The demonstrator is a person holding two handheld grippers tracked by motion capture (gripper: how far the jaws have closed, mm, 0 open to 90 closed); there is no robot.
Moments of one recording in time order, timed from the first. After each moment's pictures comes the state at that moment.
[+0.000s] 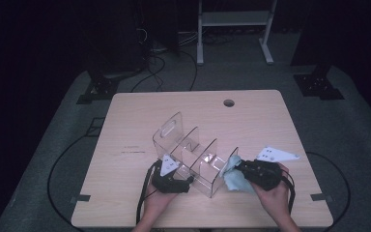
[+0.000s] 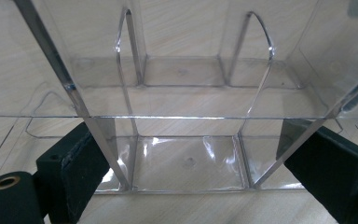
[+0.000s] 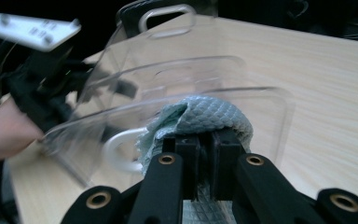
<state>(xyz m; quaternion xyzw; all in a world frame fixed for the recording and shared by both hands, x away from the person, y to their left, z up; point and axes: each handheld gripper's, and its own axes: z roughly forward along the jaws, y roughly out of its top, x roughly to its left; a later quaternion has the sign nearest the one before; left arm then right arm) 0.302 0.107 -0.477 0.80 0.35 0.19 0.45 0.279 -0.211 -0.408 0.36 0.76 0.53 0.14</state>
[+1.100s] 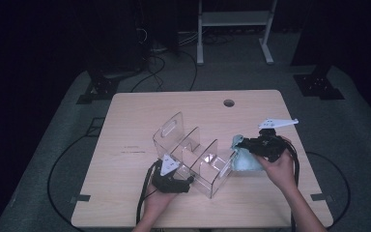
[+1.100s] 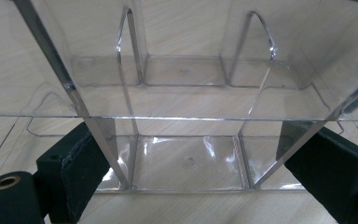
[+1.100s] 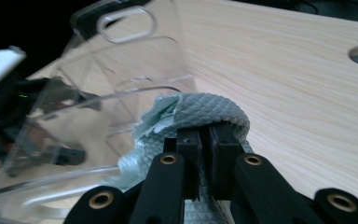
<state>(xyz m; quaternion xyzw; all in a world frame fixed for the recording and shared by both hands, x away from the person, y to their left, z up) 0.302 0.107 -0.476 0.80 0.35 0.19 0.45 0.347 -0.229 -0.378 0.39 0.78 0.48 0.09</state>
